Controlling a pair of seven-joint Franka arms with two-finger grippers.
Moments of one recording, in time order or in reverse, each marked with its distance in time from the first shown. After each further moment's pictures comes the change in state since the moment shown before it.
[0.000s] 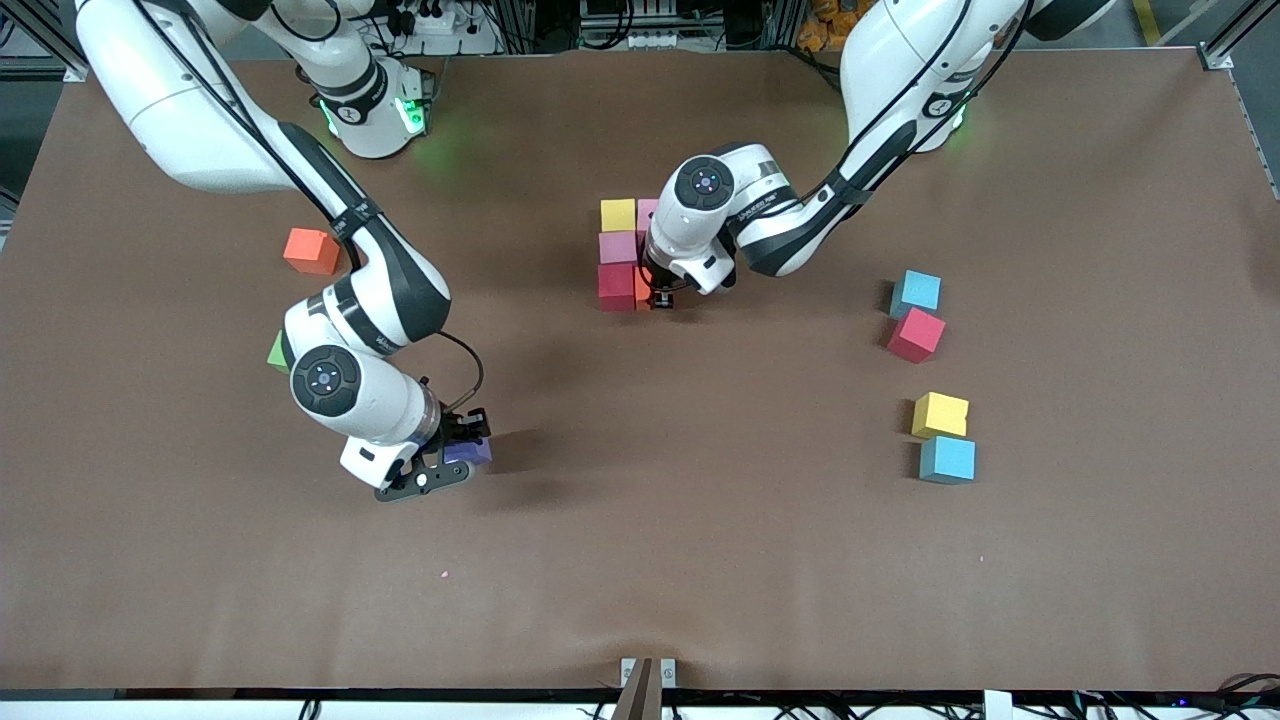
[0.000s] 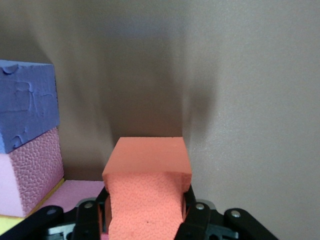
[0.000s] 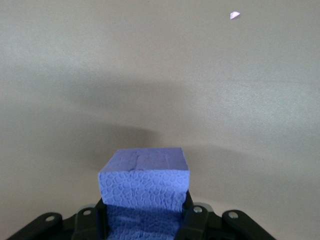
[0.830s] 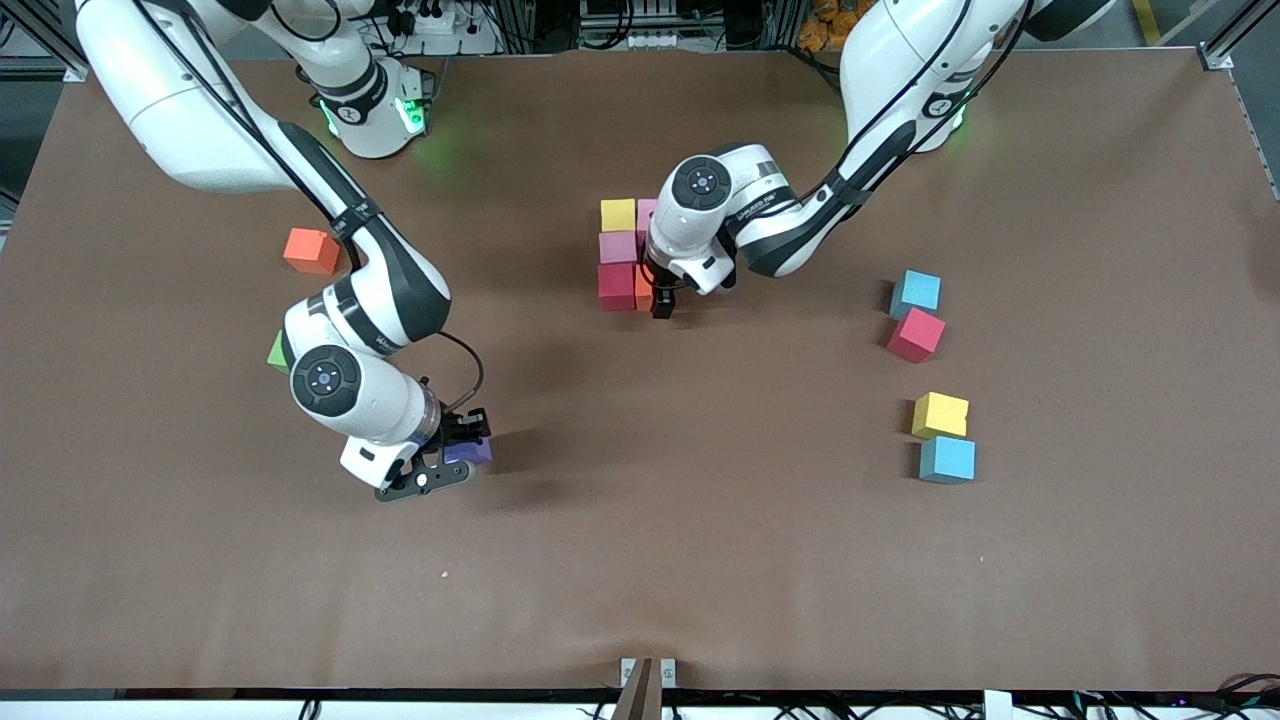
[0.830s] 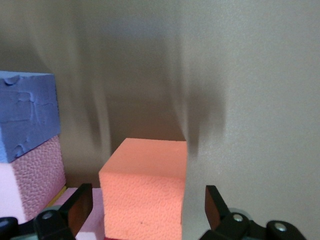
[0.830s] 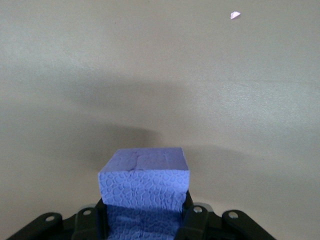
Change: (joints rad) left arm 0.002 -0.002 -0.009 0.014 0.020 -0.048 0.012; right arm 0.001 0.000 0.000 0.000 0.001 0.000 0.002
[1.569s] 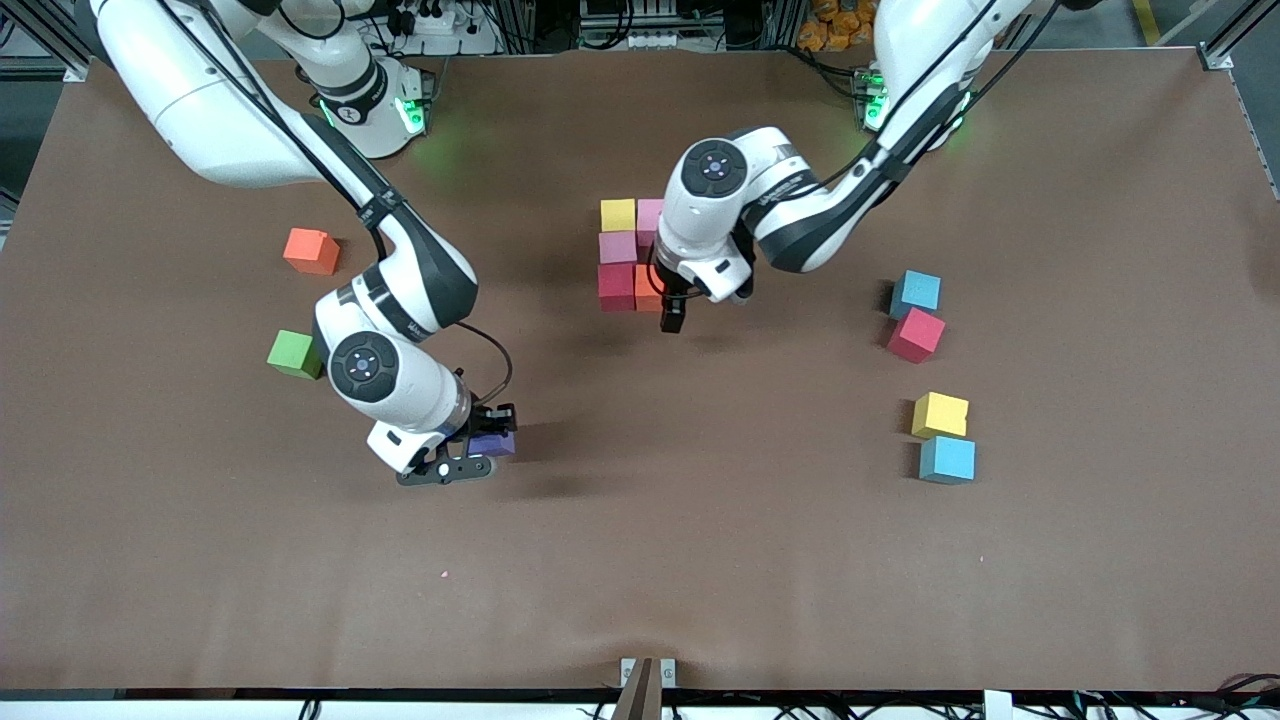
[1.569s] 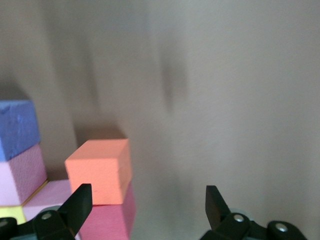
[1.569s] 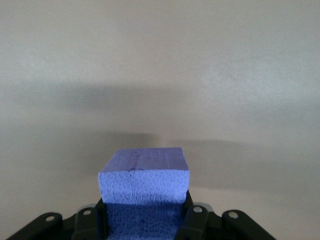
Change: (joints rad) left arm 0.114 -0.121 -0.042 0.083 -0.001 -0.160 0.167; right arm 0.064 0.000 0.007 -0.001 0.002 0.001 0.232
